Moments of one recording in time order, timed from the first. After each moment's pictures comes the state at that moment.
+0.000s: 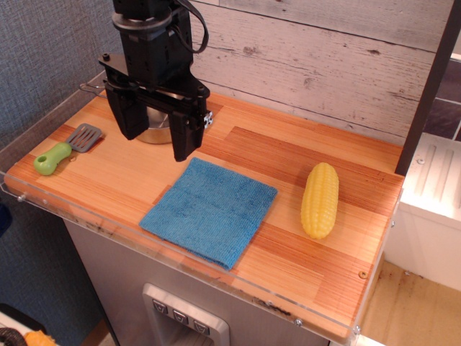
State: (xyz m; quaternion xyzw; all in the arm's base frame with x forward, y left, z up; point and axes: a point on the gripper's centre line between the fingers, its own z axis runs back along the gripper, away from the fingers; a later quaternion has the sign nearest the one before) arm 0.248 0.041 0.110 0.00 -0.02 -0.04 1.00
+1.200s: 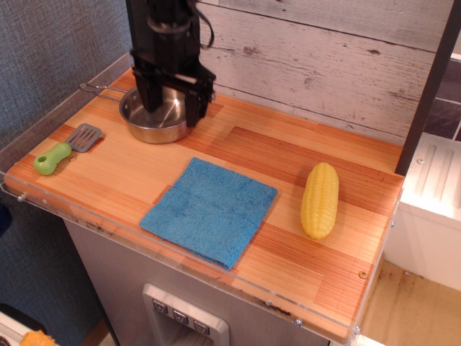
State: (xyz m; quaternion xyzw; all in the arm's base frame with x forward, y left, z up) arm 0.356 0.103 0.039 0.04 -0.02 0.00 1.00
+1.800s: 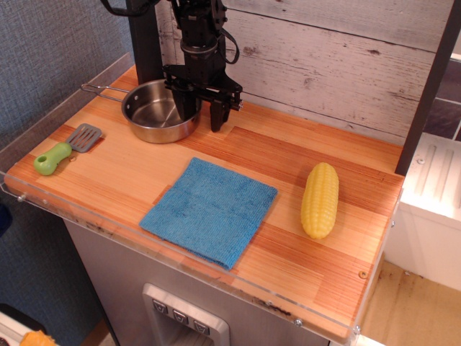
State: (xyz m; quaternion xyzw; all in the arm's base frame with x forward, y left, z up) arm 0.393 0.091 0.008 0.02 -0.06 0.00 1.00
